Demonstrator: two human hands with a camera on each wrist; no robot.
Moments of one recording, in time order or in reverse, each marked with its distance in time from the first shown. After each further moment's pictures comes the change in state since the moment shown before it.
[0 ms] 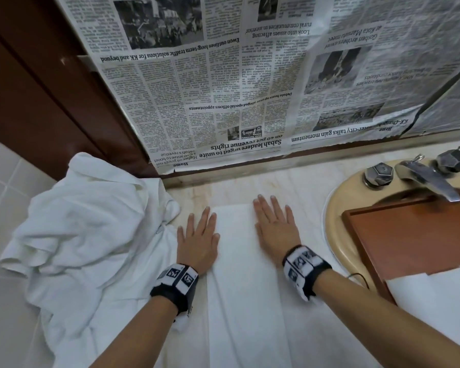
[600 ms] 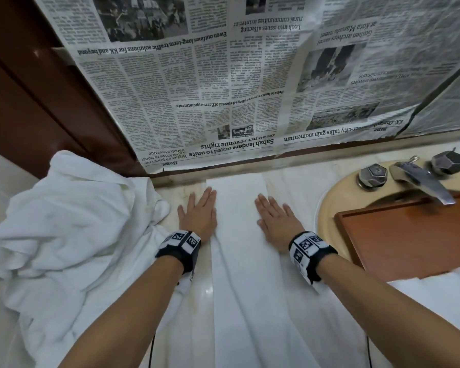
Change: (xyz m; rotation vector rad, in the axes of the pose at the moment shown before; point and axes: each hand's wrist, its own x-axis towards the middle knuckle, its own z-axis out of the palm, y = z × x) left_hand 0.067 0.024 -0.023 -0.076 0.015 -0.028; right_hand 0.022 0.051 -0.004 0.009 -0.215 -0.059
